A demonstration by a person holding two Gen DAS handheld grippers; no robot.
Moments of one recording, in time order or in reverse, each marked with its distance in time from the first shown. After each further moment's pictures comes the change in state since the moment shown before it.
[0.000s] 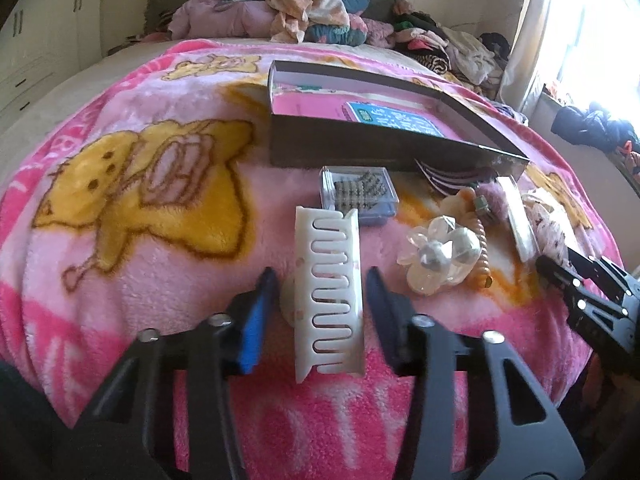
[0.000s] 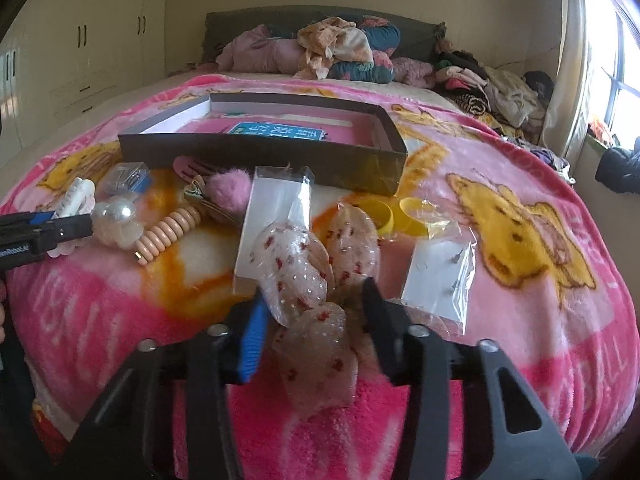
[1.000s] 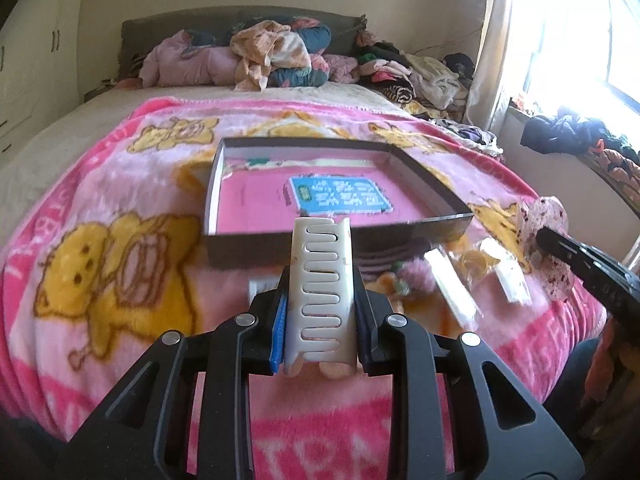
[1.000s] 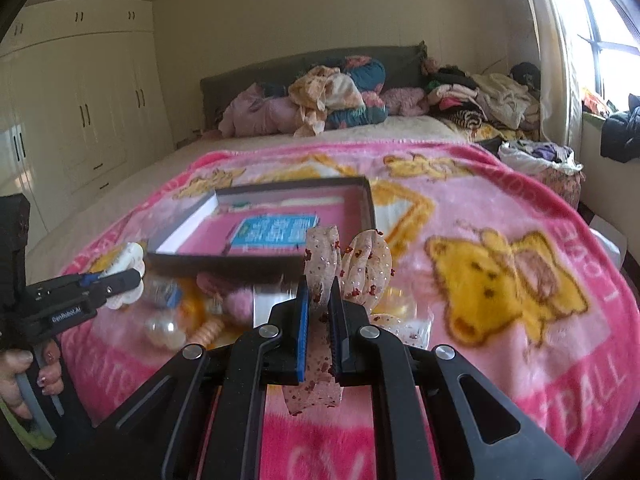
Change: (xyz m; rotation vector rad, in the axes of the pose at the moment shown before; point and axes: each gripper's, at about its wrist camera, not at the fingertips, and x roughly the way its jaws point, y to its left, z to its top) left arm -0.028 -0.047 0.053 0.088 -0.139 -0.072; right arm -0.058 -0.045 0.059 0.162 -0.180 0.105
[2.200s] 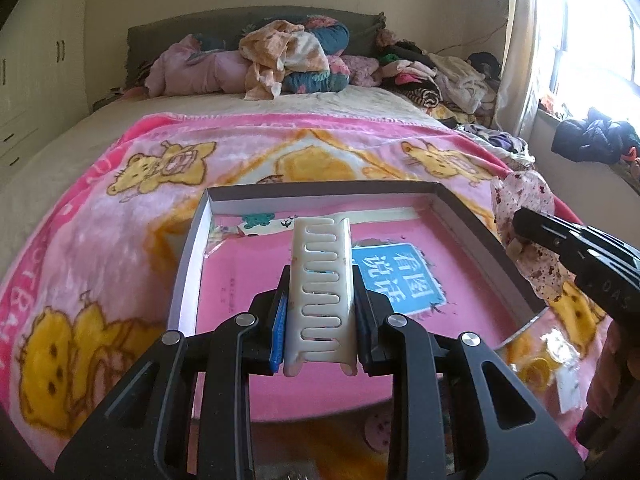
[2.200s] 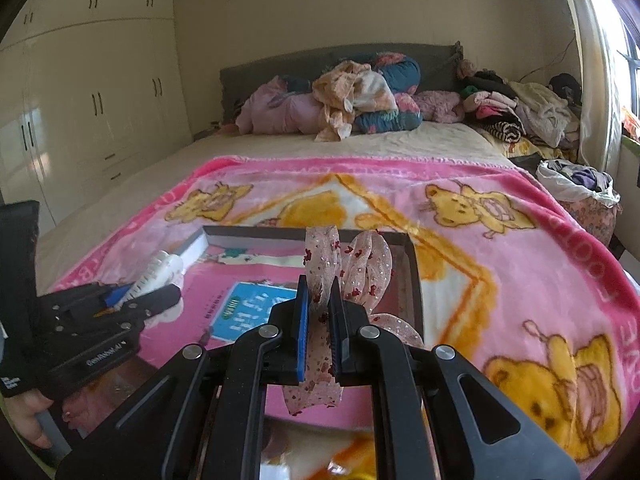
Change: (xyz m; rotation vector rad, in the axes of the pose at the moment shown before) left arm 0.107 0.007 0.080 0.004 0.012 0.089; right arm 0.142 0.003 0.085 -0.072 0.060 0.061
